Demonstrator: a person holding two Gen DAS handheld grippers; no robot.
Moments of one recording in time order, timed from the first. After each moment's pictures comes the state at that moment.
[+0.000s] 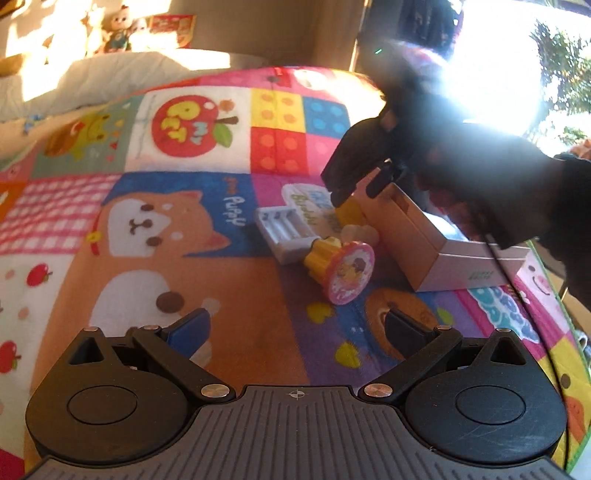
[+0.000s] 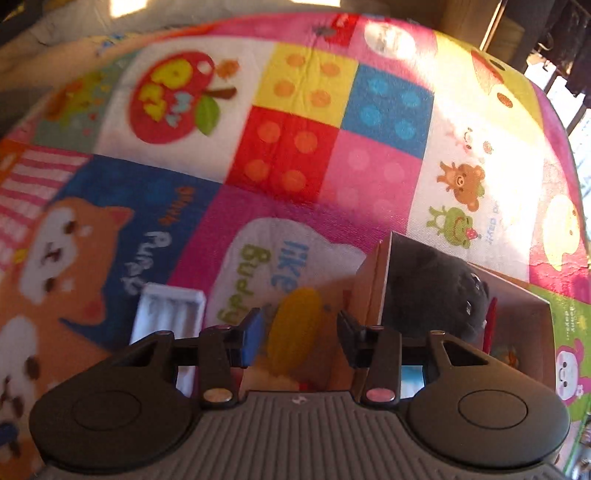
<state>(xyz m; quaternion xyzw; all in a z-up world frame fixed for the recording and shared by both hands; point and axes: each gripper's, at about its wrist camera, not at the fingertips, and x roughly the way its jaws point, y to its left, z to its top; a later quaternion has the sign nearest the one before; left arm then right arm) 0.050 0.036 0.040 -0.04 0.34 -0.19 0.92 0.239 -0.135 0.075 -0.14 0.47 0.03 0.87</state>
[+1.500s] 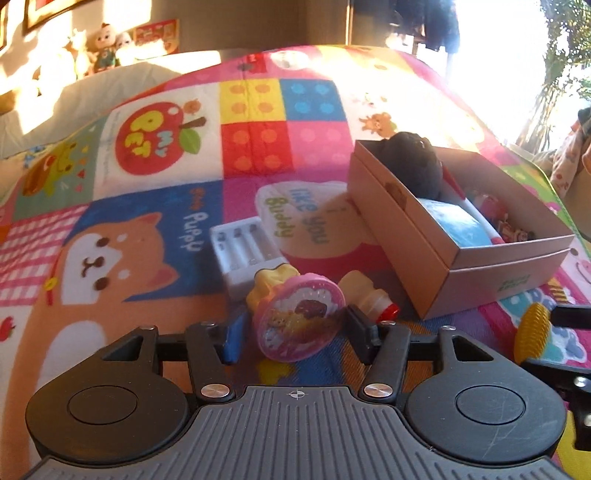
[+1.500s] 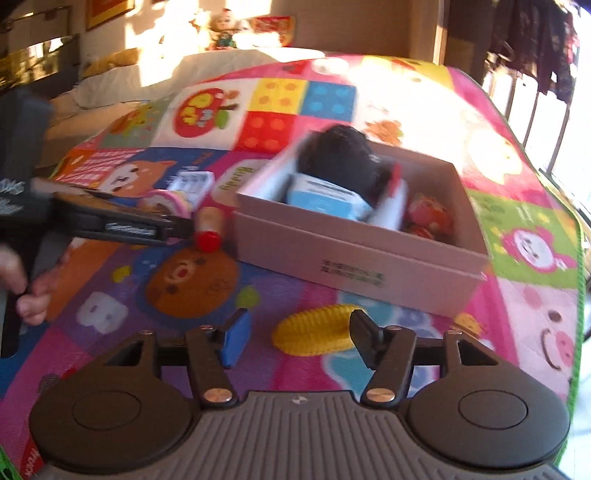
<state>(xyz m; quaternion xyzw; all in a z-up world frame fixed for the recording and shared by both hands) 0.091 -0.048 0.030 0.04 0.34 -0.15 0.93 0.003 -0.262 0.057 -0.07 0.35 0.11 0.93</state>
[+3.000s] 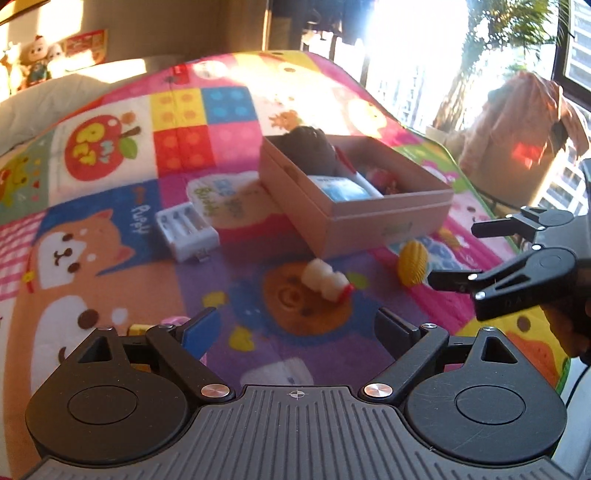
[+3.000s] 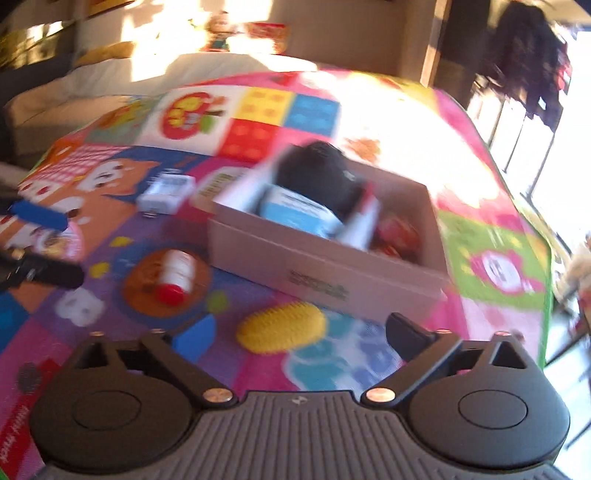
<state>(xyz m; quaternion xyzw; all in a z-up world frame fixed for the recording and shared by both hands) 0.018 -0.029 0.054 0.05 0.34 -0.29 0.89 -0.005 -0.277 0.062 -0.10 0.34 0.07 0.93</state>
